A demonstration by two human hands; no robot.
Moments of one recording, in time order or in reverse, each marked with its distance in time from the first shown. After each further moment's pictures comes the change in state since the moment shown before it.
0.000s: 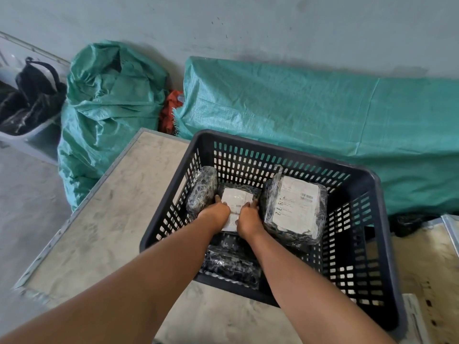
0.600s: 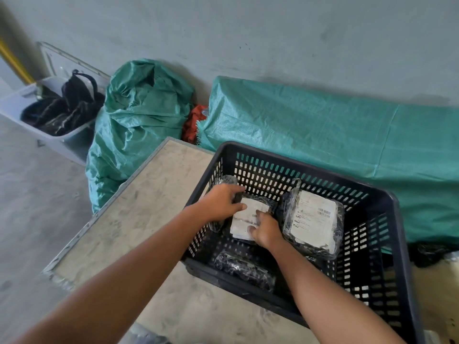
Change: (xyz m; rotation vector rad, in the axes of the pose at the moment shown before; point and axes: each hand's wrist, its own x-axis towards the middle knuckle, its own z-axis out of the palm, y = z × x) left_hand -0.080 -0.041 -0.075 -0.641 0.312 0.175; right_hand -0.009 0.007 -0.009 0.065 -0.010 -0.170
